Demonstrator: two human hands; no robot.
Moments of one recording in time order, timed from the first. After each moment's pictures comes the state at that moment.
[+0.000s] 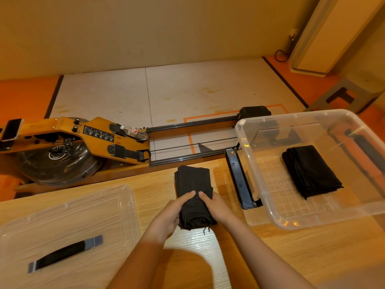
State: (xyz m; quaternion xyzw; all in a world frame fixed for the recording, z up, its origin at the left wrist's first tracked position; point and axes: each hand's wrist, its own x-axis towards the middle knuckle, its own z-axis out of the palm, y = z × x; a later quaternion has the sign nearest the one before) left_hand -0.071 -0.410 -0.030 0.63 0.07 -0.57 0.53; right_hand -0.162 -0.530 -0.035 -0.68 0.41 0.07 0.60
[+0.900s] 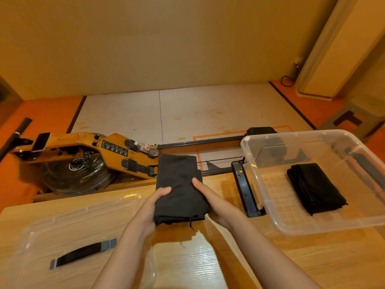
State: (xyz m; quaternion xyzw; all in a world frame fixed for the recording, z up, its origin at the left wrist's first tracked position) left_hand -0.050 -0.354 0.069 0.54 0.08 -0.46 0.70; right_hand -0.143 -0.508 0.058 -0.53 0.27 0.09 0.80
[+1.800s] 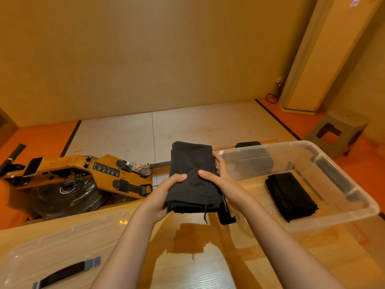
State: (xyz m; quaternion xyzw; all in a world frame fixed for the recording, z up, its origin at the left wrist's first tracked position) left_hand -0.089 -0.421 0.154 0.57 -0.08 -0.48 0.66; right_hand -0.182 -0.583 0.132 -0.67 0.22 -0.08 0.71
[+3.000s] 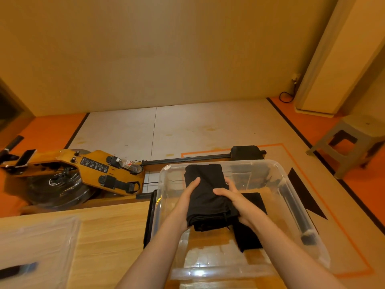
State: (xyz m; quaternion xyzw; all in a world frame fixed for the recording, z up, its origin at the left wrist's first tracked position) left_hand -0.186 -0.660 0.097 0.50 0.10 -0.50 0.70; right_hand -0.260 -0.808 0.069 -0.55 0.30 0.04 0.78
